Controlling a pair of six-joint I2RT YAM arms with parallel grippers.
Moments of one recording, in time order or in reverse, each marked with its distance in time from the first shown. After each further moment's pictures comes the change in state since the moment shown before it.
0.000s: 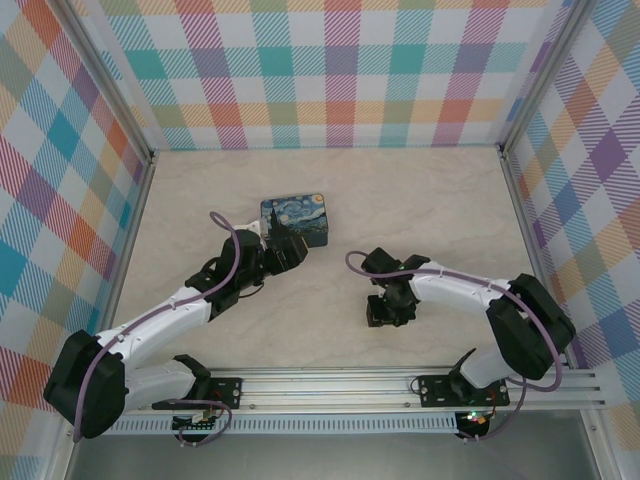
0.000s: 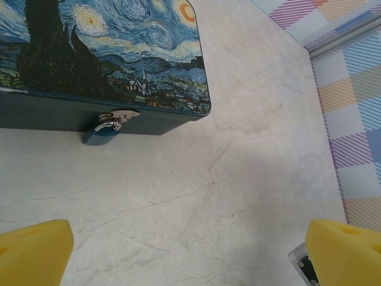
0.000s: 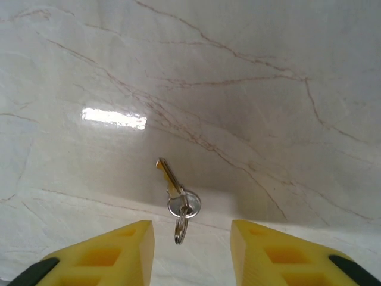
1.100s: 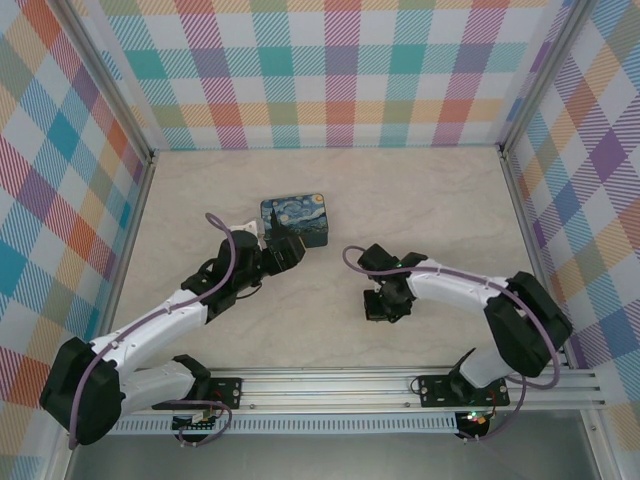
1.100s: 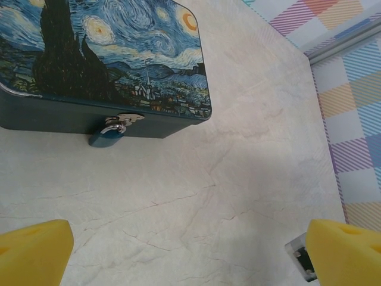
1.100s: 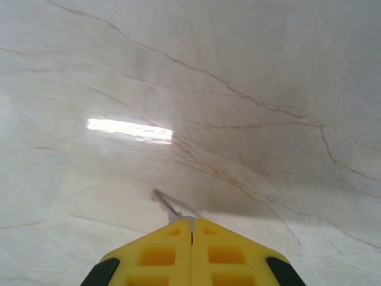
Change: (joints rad) left arm 0.000 -0.042 0.000 -0.032 -0.017 -0.008; right arm 0.007 -0.010 0.026 0.053 0.014 0.019
